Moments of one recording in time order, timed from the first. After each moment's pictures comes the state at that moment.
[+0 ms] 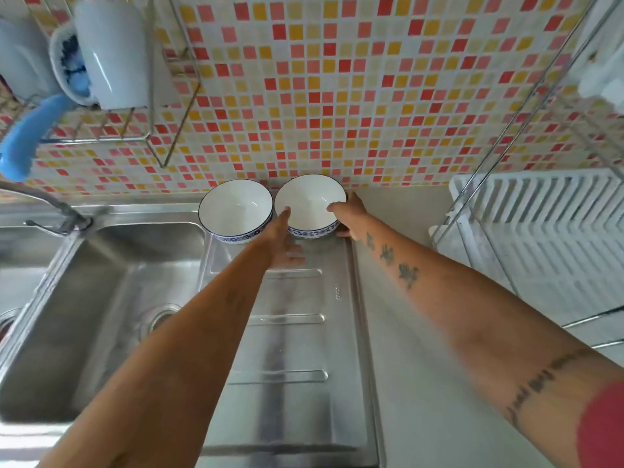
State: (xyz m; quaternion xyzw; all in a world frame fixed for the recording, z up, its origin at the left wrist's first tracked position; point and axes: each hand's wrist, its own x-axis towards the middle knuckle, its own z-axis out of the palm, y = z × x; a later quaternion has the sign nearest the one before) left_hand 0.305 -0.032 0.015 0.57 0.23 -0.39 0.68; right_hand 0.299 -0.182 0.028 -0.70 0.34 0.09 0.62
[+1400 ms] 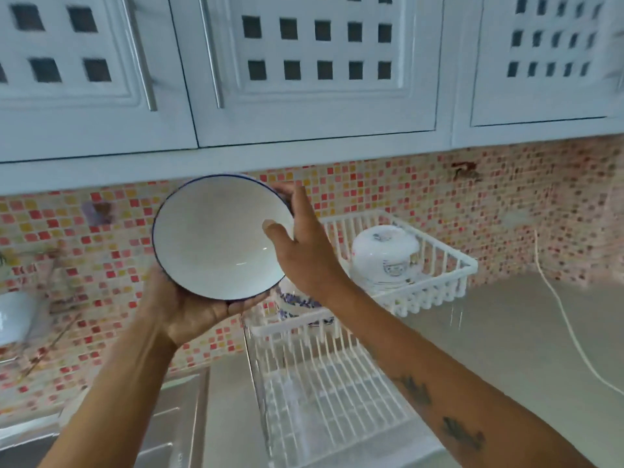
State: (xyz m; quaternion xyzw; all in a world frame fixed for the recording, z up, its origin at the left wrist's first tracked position) left_hand 0.042 -0.185 0.353 0.37 -0.26 -0.40 0.80; right_hand -0.057 -0.342 0.383 -0.77 -0.11 -0.39 0.50
